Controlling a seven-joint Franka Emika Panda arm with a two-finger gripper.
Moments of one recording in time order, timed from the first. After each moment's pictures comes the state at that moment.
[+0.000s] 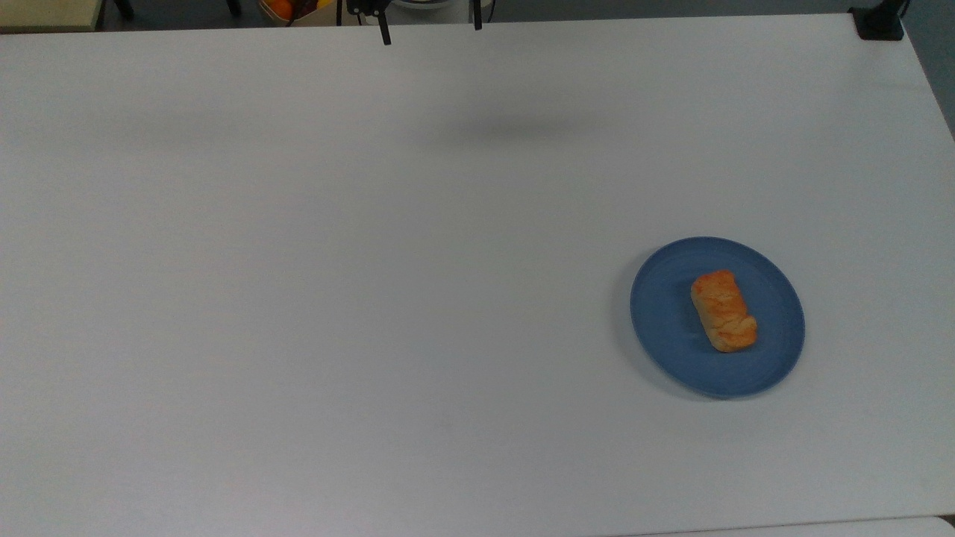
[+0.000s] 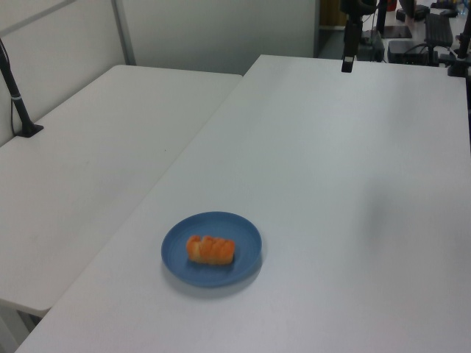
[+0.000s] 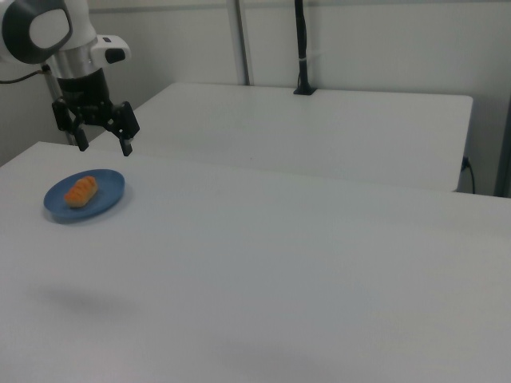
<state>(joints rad) 0.15 -0.01 -0.02 -1.64 0.06 1.72 -0.12</state>
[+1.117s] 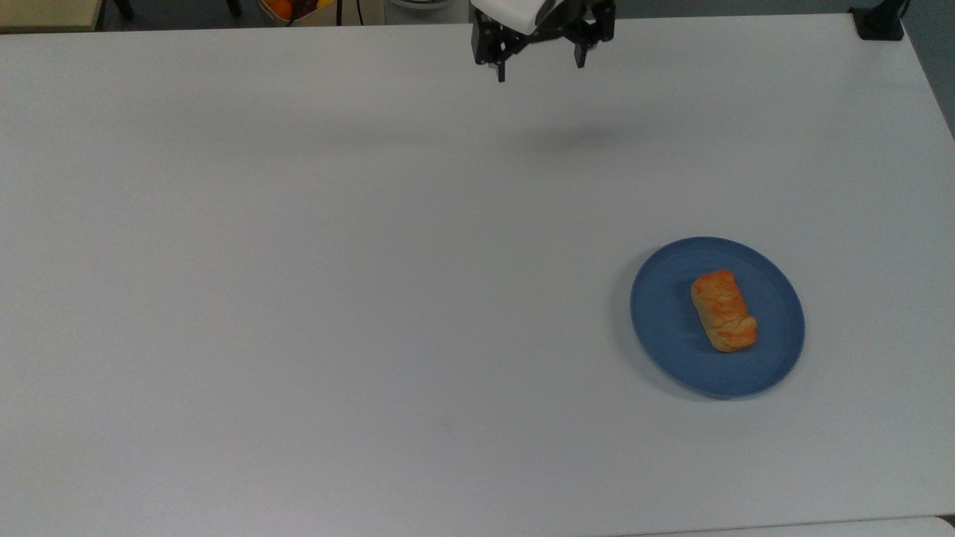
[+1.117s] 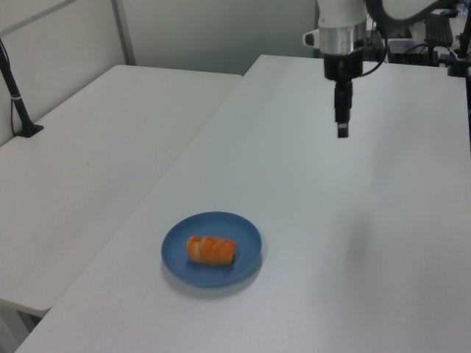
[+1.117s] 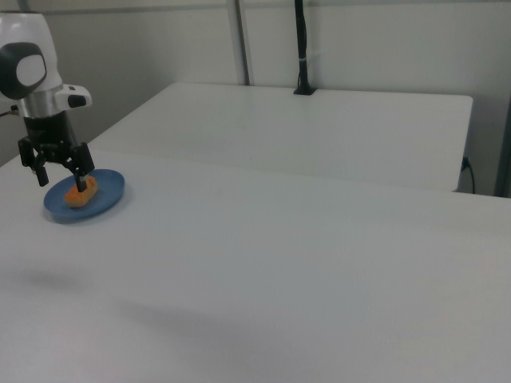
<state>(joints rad) 0.35 0.13 0.01 -1.67 0.06 1.73 0.11</state>
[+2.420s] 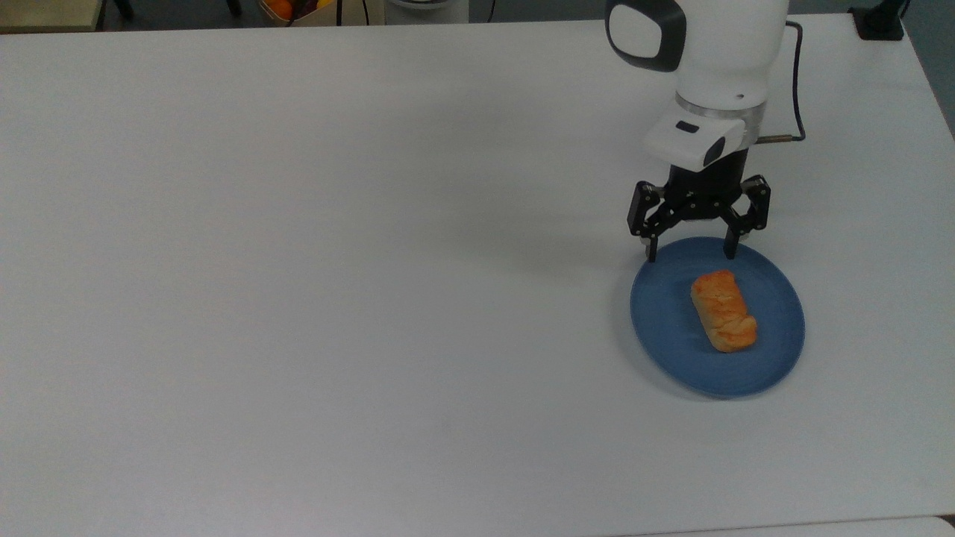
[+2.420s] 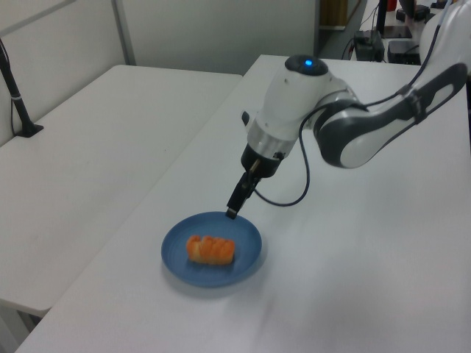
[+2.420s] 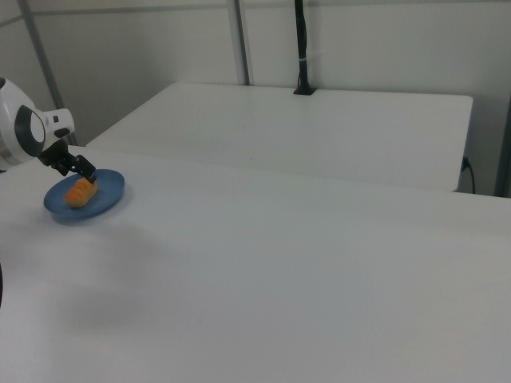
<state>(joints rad) 0.47 0.60 0.11 -1.44 -0.32 2.45 0.67</state>
